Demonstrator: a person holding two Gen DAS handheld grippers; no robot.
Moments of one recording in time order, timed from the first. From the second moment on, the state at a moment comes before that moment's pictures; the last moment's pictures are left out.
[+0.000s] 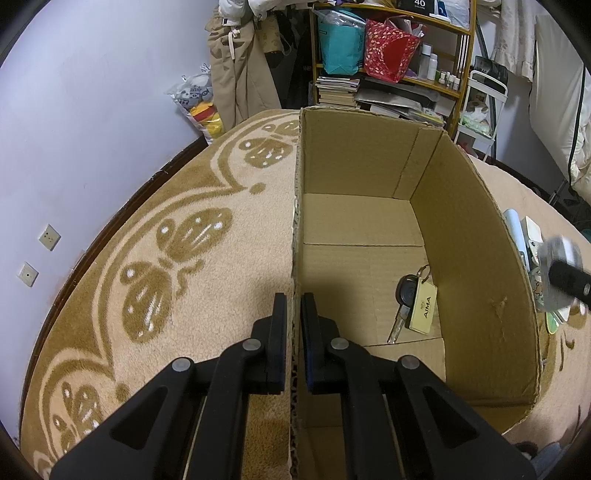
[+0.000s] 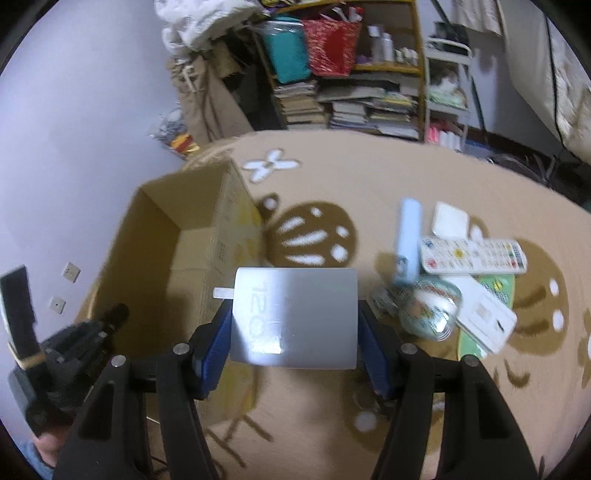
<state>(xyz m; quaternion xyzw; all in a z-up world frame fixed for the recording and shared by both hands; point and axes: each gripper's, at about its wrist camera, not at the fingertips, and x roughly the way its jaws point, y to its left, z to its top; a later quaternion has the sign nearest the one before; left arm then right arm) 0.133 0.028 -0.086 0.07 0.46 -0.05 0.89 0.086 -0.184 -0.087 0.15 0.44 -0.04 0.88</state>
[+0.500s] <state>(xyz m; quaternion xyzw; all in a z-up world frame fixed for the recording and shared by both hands) 0.134 0.029 -0.085 0.06 0.46 -0.05 0.89 0.129 -0.131 -0.045 0.10 0.41 0.03 0.91</state>
